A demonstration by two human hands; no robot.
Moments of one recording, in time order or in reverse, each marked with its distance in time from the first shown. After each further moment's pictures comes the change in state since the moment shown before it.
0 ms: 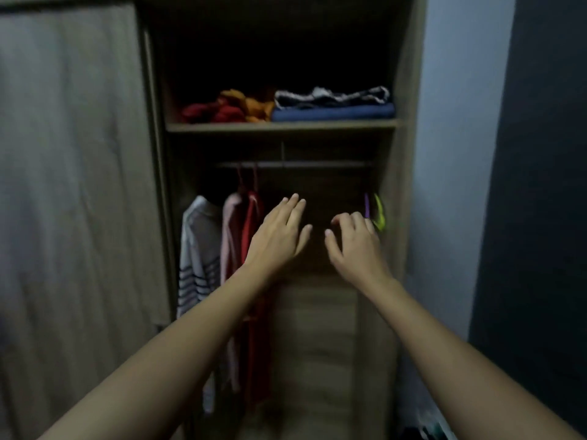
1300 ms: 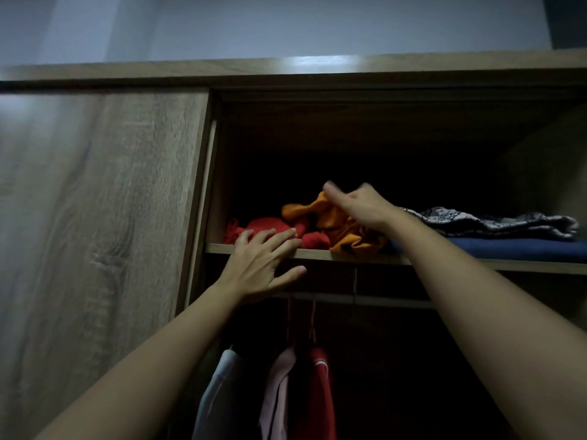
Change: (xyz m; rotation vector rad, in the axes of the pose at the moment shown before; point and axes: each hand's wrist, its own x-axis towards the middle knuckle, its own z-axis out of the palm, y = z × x) left_hand 0.245 -0.331 -0.008 0.373 0.149 0.263; right_hand 0.415 -0.099 0.115 0.168 -0.261 0.152
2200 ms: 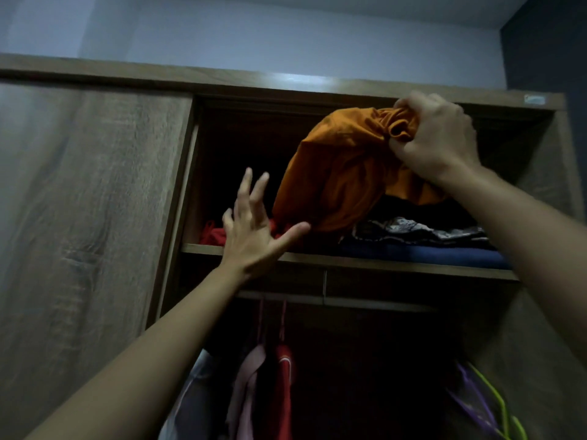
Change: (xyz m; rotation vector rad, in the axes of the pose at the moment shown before) left_hand 0.028 0.047 -0.052 -0.700 0.429 -0.277; right_hand -0.076 -0.022 -0.130 -0.454 0.795 -0.352
